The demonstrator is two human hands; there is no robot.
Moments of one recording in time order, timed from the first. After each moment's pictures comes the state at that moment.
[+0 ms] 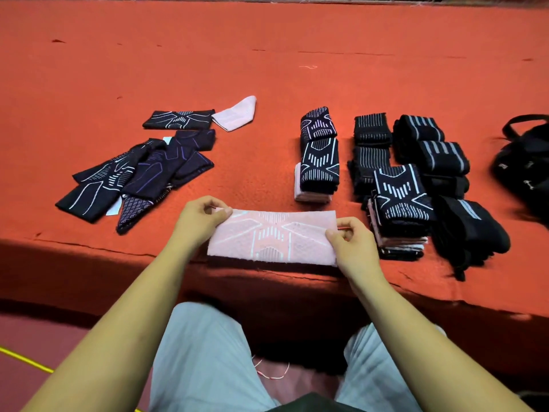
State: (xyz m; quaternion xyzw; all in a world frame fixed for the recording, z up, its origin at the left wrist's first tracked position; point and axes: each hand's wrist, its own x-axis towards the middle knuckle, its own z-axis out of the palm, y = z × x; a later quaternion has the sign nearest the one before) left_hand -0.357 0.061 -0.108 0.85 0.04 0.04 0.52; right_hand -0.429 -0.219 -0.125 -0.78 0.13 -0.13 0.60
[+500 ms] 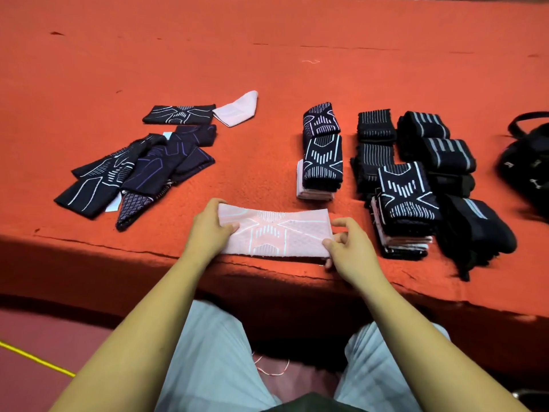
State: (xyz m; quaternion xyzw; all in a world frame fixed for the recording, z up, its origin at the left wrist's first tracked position) left_hand -0.369 0.045 -0.124 0.92 0.04 0.05 0.39; right_hand -0.431 -0.218 -0.126 -0.86 0.11 -0.04 0.50
